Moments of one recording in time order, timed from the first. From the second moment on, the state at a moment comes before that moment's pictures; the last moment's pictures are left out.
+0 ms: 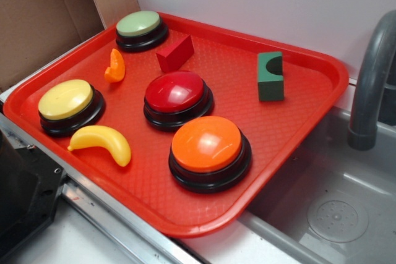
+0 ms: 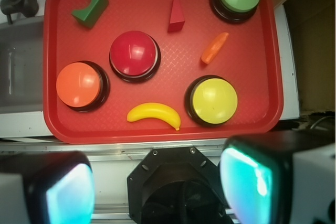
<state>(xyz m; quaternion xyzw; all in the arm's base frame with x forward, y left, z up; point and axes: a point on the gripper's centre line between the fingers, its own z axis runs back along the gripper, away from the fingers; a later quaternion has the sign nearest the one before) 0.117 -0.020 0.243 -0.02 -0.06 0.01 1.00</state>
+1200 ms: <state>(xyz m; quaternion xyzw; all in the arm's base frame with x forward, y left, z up) 0.186 0.071 0.144 0.00 -0.07 0.21 0.98</state>
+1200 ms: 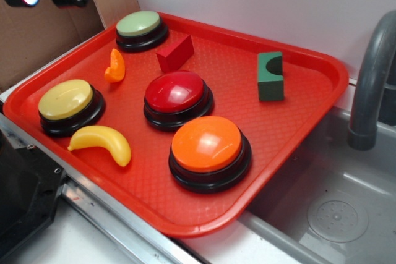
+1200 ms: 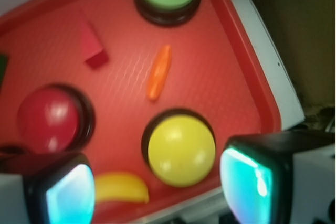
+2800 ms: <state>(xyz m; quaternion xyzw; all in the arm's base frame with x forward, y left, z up) 0.218 0.083 0.017 0.02 -0.02 0.25 0.97</state>
